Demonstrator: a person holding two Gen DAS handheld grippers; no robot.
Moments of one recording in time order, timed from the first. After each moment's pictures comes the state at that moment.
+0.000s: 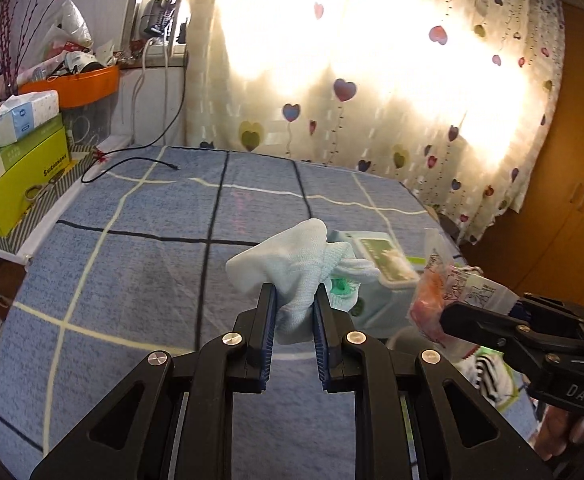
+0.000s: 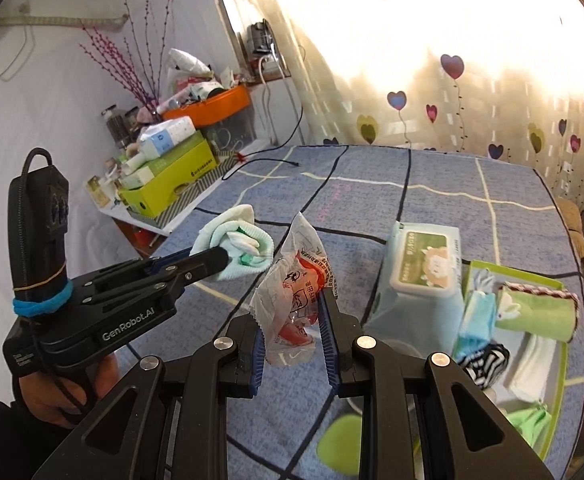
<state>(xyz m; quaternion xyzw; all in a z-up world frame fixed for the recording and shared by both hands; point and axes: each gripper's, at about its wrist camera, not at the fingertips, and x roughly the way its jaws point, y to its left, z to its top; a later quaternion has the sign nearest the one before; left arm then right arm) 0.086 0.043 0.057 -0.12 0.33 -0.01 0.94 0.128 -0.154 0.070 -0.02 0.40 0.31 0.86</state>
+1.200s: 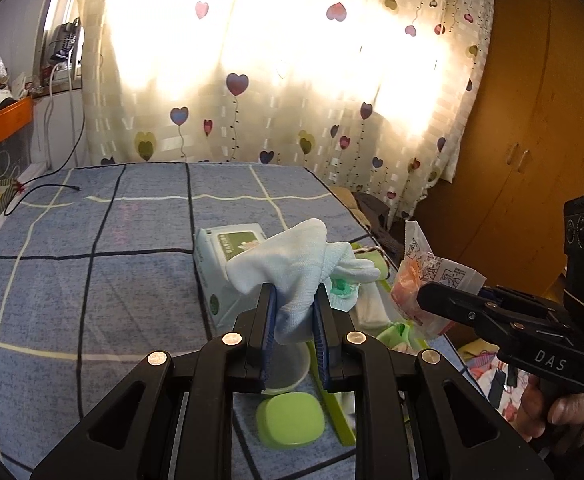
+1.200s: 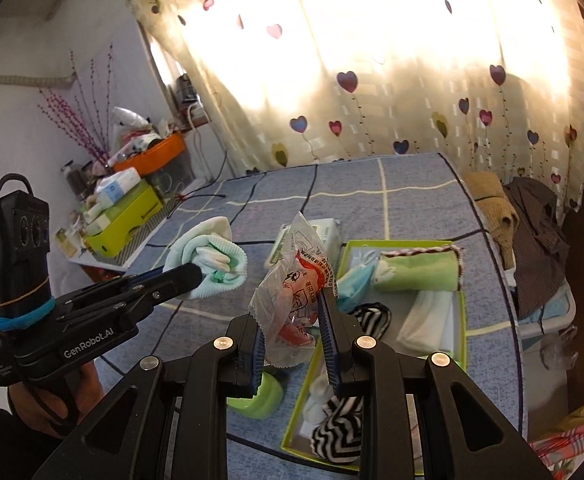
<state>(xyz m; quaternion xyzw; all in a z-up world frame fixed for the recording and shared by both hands) 0.092 -0.076 0.076 -0.09 0.32 -0.13 0.93 0.100 -0.289 0.088 0.05 0.37 0.21 0.90</state>
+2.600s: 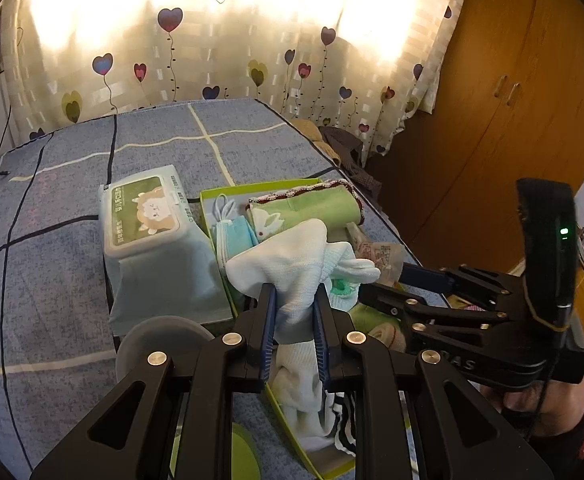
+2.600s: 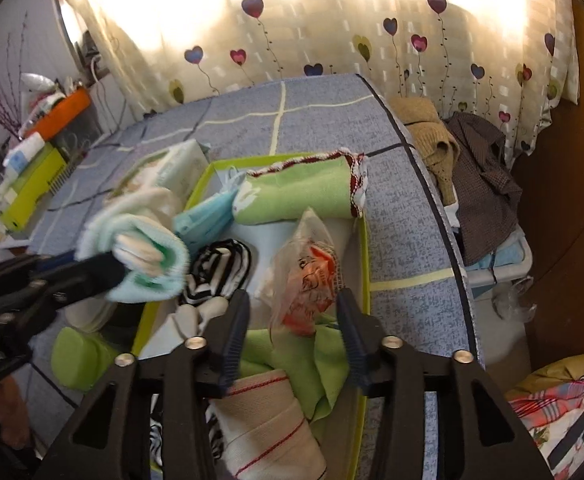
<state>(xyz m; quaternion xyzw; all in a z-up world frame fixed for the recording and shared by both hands) 0.149 -0.157 0.018 -0.04 0.41 -0.19 0.89 0.153 -0.353 -0.010 0.01 0.47 0.10 0.88</state>
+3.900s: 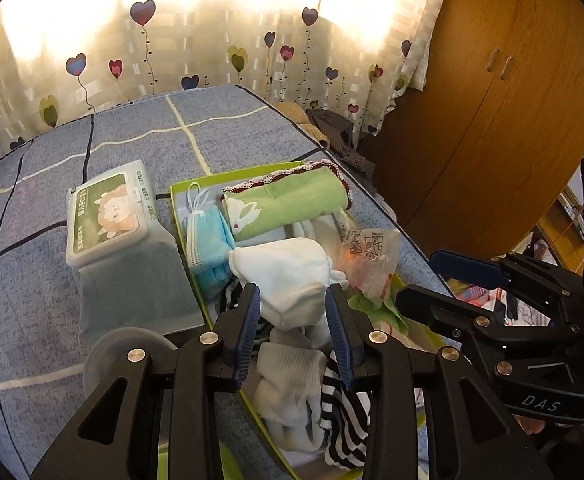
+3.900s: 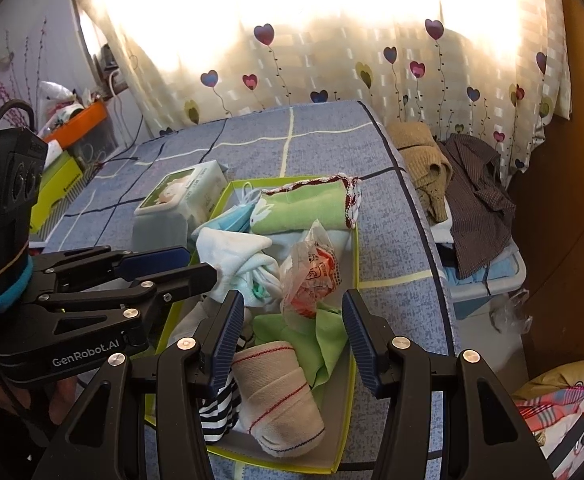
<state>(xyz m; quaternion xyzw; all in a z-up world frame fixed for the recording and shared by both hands) 0.158 -0.181 0.008 -0.02 0.43 -0.21 0.88 0.118 -0.355 0.019 0.01 0.43 0.11 0.89</state>
